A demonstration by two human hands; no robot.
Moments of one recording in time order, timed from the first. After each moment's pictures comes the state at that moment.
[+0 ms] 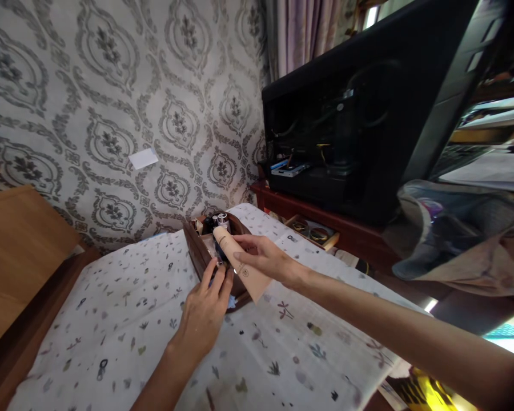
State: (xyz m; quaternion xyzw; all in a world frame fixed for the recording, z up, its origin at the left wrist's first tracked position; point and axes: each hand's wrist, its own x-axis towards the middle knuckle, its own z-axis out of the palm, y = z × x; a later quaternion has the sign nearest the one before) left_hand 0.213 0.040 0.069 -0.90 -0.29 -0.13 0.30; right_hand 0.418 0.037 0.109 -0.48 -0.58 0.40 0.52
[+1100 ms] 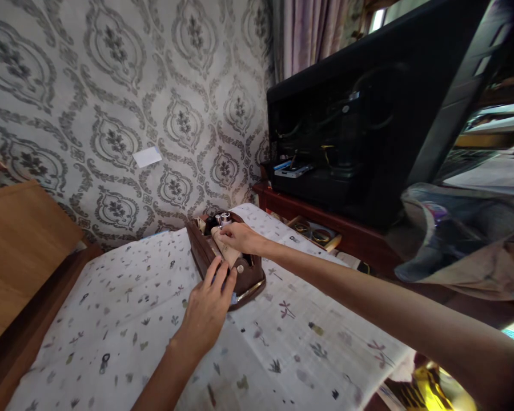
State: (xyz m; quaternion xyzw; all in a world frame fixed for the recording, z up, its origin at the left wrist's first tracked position) left_hand 0.212 0.043 0.065 -0.91 -0.29 -0.13 0.28; right_hand 0.399 0.108 0.129 -0.62 -0.73 0.14 0.26
